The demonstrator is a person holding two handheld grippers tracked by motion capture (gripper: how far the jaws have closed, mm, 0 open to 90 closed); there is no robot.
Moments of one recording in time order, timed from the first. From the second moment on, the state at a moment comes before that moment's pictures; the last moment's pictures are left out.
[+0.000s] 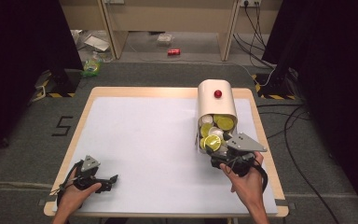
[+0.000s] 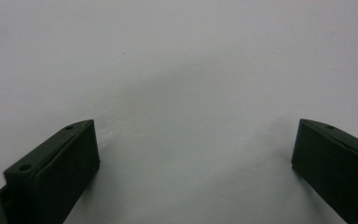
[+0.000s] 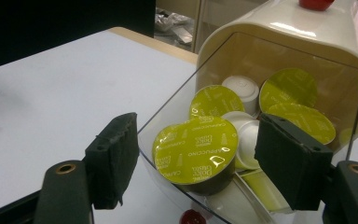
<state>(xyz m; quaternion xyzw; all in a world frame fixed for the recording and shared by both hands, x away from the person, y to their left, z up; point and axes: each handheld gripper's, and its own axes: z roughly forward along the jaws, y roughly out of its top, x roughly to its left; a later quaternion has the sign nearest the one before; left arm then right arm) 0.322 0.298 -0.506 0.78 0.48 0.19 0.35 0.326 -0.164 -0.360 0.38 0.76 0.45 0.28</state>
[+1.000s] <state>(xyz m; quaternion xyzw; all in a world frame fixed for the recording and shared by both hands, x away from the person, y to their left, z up) 0.322 0.298 -0.507 0.78 0.48 0.19 0.35 0.352 -0.153 -0.374 0.39 0.78 0.41 0.26</state>
